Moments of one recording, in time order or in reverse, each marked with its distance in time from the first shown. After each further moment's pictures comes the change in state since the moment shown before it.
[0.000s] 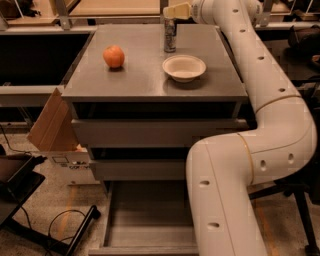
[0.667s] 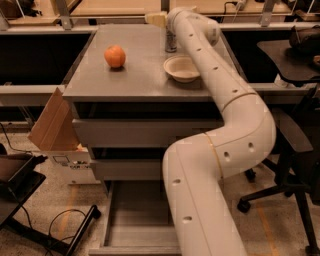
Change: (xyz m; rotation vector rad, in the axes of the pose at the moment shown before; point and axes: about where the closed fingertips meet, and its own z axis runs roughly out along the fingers) arm 0.015 0.030 0.079 0.111 -0.151 -0.016
